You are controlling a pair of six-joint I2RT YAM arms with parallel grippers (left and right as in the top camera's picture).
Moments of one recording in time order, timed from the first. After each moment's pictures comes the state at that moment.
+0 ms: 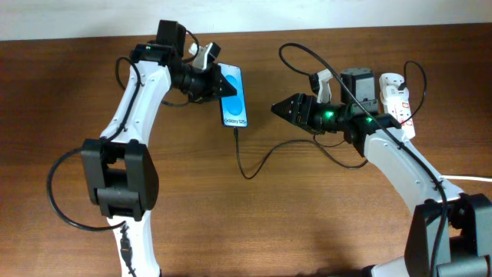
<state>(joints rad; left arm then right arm) -0.16 2.20 1.99 -1.07 0.81 -0.20 0.14 1.64 1.08 -0.21 -0.82 0.60</state>
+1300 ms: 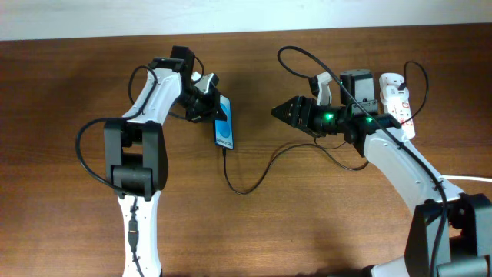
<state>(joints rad) -0.16 2.42 1.99 -1.09 0.61 -0.15 0.14 1.64 1.08 -0.25 -0.81 0.56</state>
